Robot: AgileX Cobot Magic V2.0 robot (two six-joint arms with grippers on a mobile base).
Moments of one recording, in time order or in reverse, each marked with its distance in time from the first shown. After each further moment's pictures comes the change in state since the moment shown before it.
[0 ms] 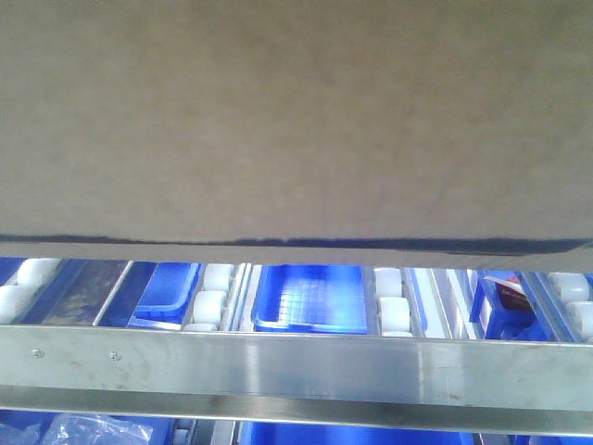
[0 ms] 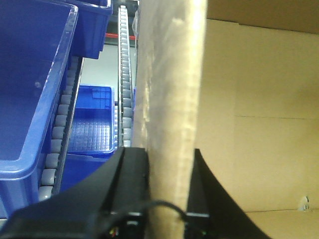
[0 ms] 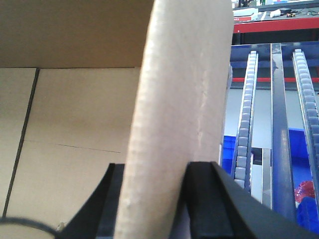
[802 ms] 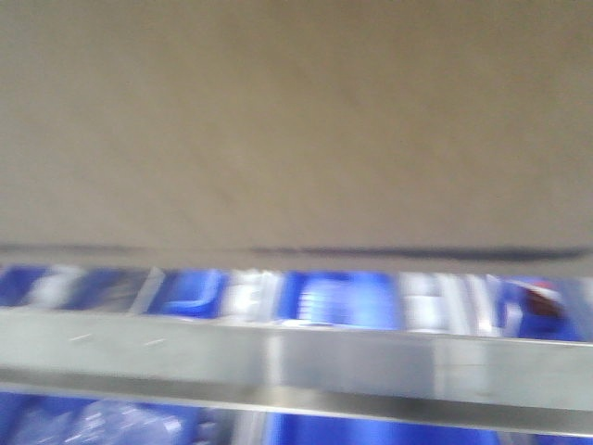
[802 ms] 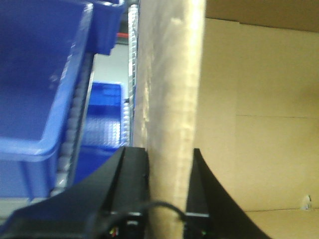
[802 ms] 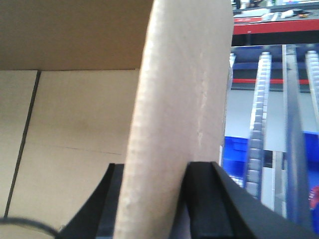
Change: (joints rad) left arm 0.000 0.000 0.033 -0.004 -0.015 0.000; right arm 0.000 0.000 0.000 0.000 0.000 -0.001
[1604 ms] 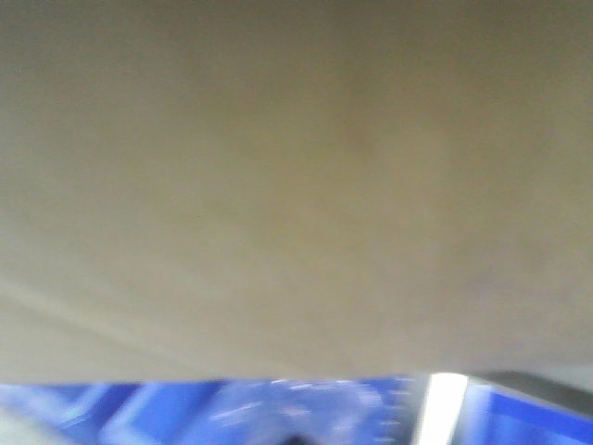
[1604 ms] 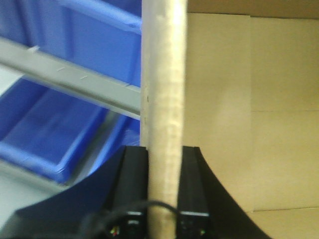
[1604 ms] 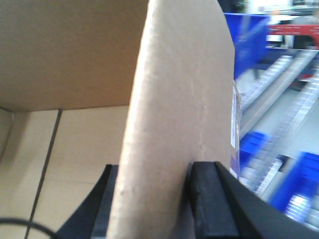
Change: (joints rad) left arm 0.000 0.000 0.228 -0.042 -0.119 -0.028; right arm -0.004 0.000 0.000 -0.023 -0.017 -0.004
